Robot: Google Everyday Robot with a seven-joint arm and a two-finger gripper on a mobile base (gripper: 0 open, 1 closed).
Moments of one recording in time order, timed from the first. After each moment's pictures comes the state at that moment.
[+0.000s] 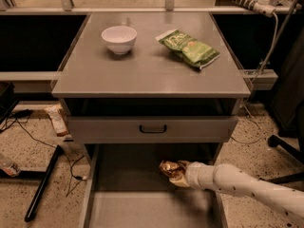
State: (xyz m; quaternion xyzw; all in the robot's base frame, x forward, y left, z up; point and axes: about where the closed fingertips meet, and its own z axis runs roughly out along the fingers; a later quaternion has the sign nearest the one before) arm 0.551 -0.112 0.425 -0.53 0.74 0.11 0.40
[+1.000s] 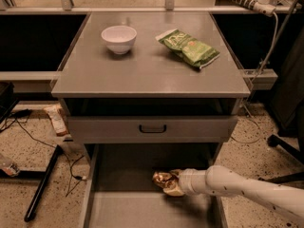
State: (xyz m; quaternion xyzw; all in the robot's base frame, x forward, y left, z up) arm 0.525 -0.086 0.385 -0.56 0.73 0.16 0.36
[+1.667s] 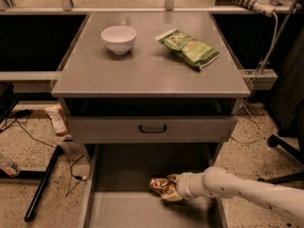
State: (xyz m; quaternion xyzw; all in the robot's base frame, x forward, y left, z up) arm 0.506 -0.072 0.372 -0.58 0.72 0.18 0.33
